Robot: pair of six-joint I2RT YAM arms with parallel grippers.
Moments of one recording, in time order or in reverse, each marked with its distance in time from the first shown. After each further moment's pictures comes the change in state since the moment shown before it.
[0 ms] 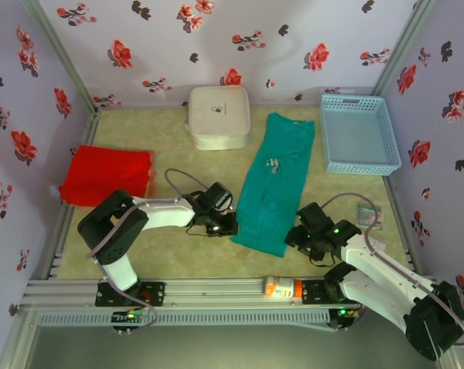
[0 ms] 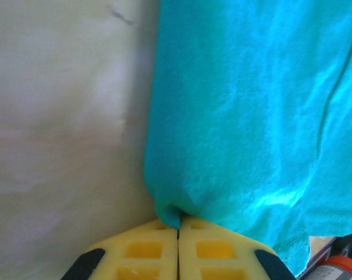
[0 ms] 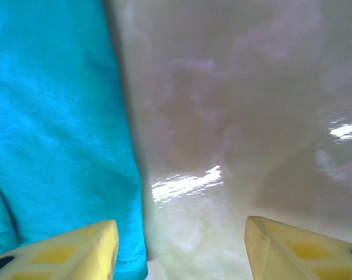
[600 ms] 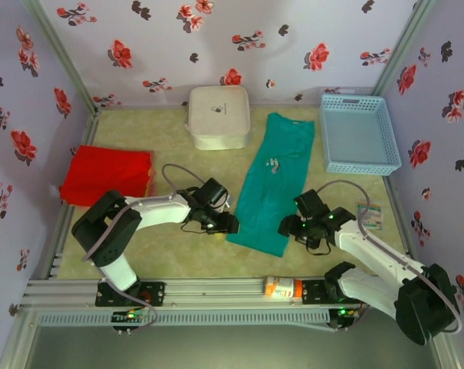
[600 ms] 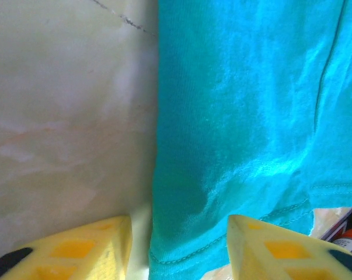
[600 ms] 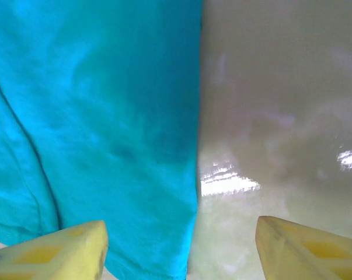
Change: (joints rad) left arm 0.054 -0.041 0.017 -0.125 0.024 0.162; right arm -0.046 0.148 0.087 0.083 -0.067 -0.150
